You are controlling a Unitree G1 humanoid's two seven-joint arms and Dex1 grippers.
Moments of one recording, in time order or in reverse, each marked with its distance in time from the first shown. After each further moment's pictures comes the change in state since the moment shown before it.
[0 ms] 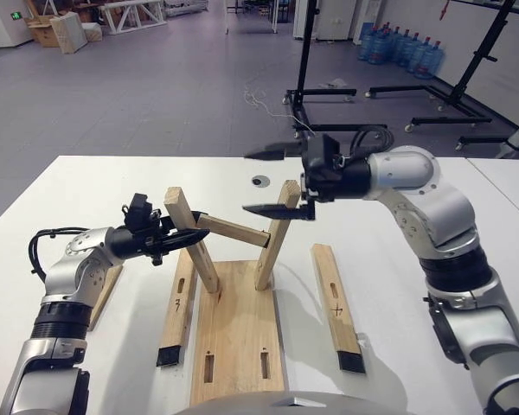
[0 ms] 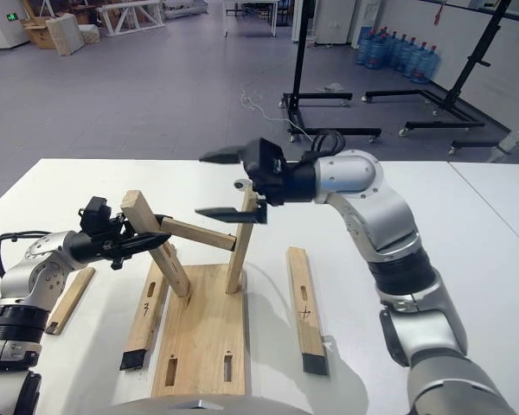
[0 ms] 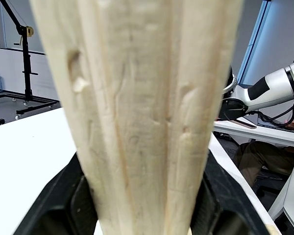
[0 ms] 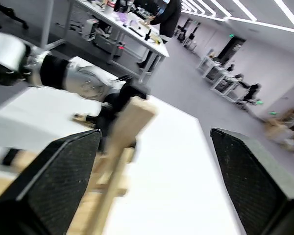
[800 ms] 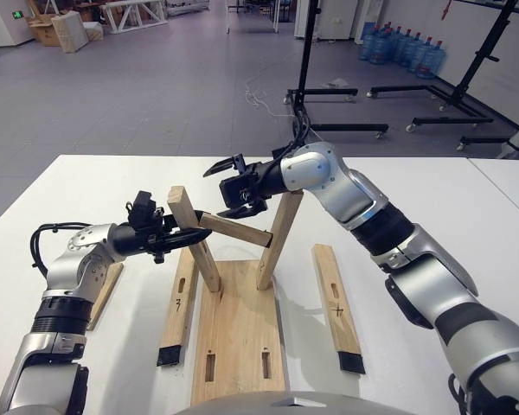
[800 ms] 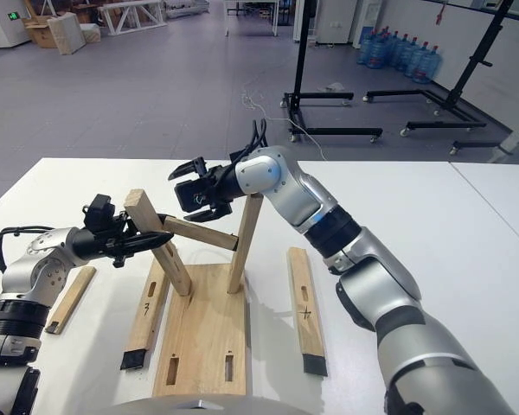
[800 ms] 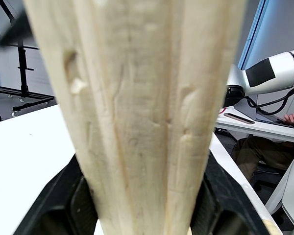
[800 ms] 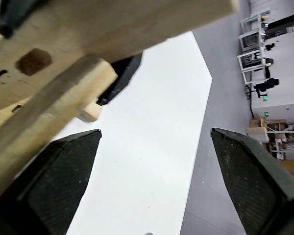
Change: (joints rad) left arm -0.023 0.015 -0.036 0.006 -0.001 -0.001 0.002; right arm -0.266 0.149 0.356 0.524 -0.552 -0.471 0.135
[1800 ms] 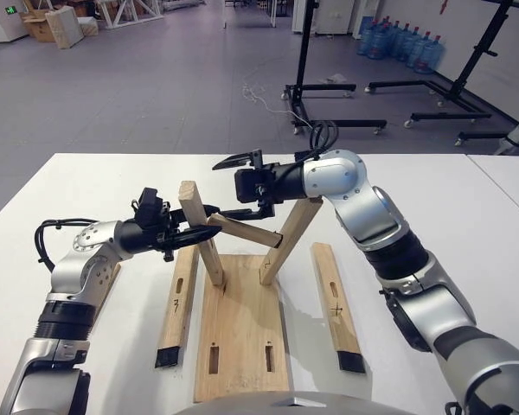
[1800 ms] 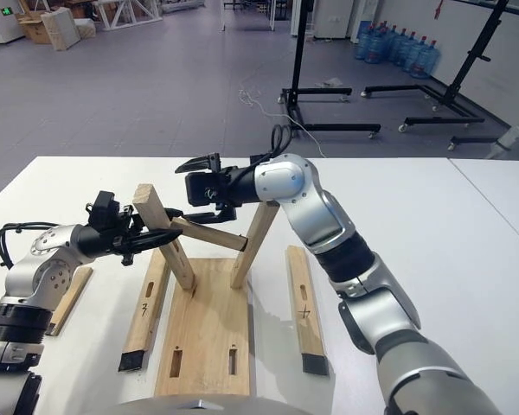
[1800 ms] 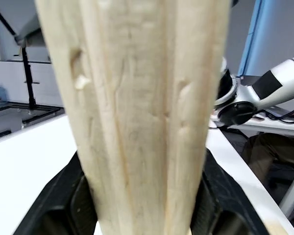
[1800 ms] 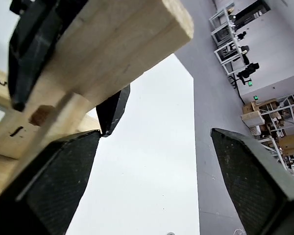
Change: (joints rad) left arm 0.072 -0.003 -0.011 -0.138 -0.017 -0.040 0.109; right arm 0.209 0.030 -0.313 -0.370 0.034 0.268 -0.167
